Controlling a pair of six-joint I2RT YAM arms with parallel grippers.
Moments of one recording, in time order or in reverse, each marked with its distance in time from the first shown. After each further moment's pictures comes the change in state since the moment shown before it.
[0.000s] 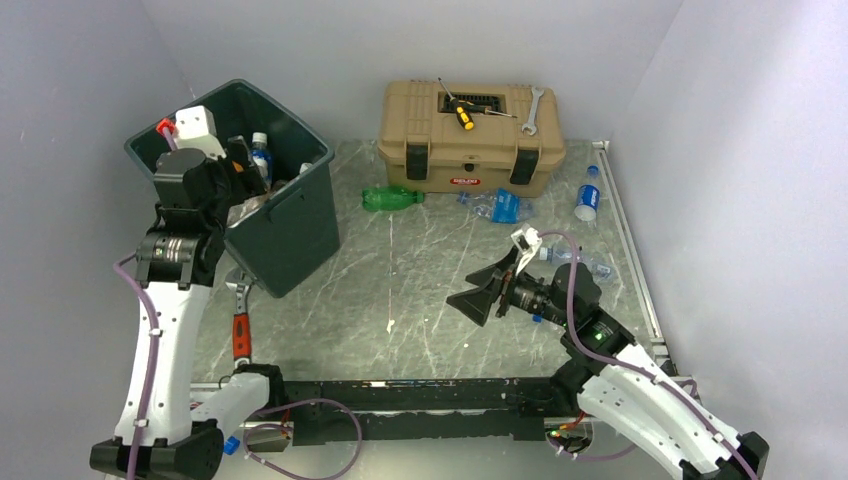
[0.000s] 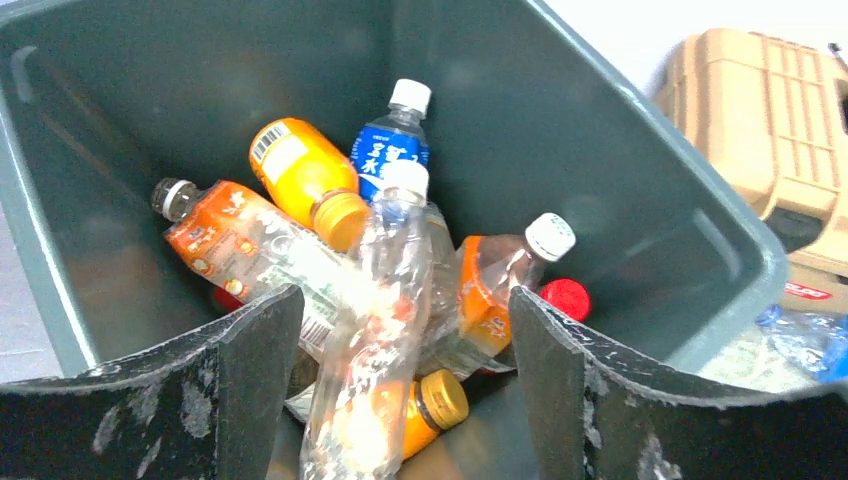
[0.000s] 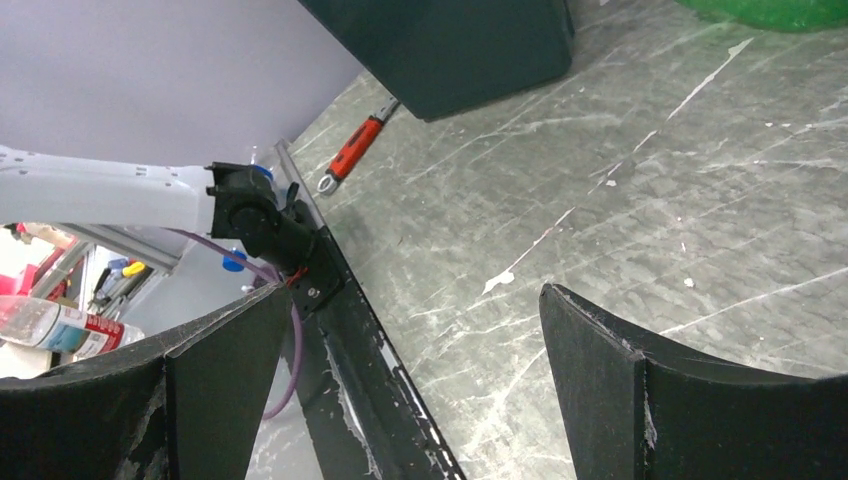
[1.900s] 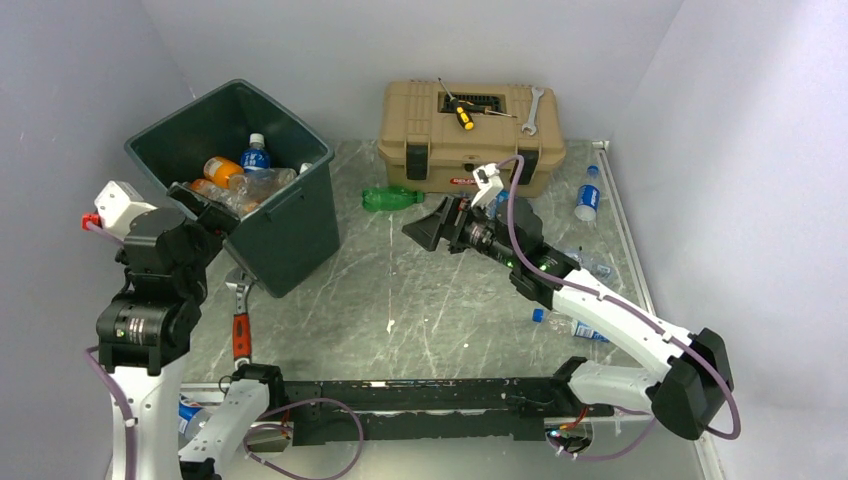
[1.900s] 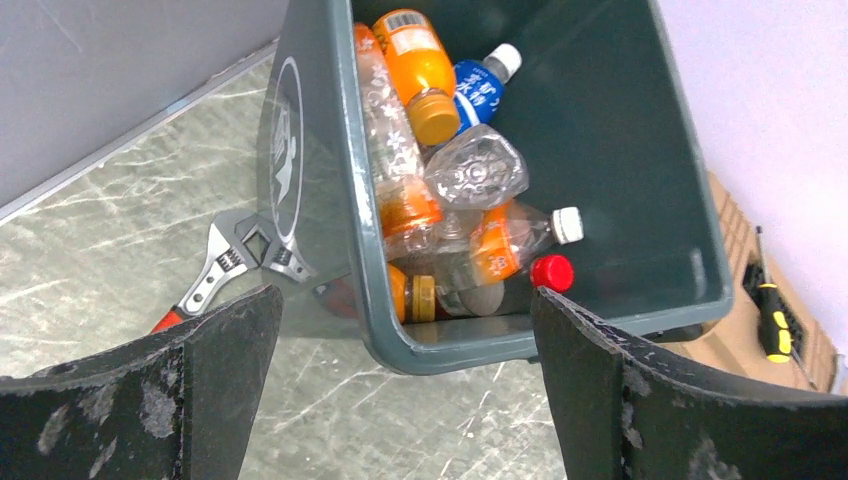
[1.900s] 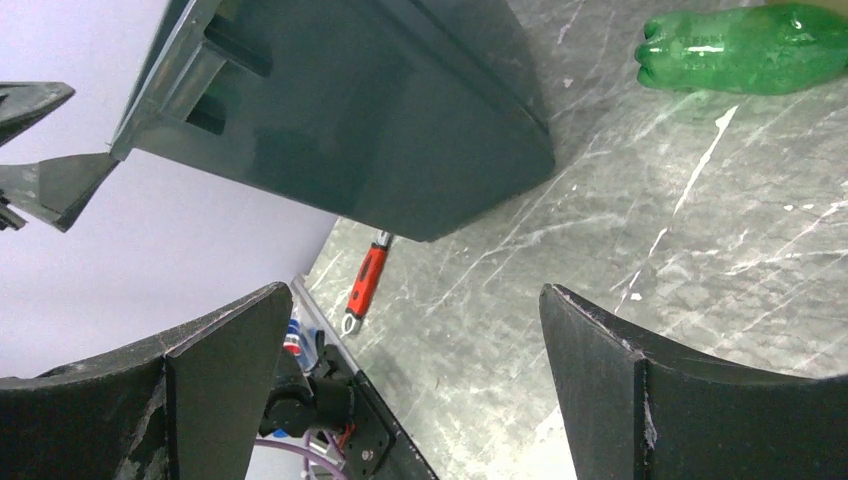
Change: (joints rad) left arm -0.021 -0.245 0.043 -0.405 -0.240 -0.593; right arm 0.066 0.605 0.401 0.158 0.241 0.237
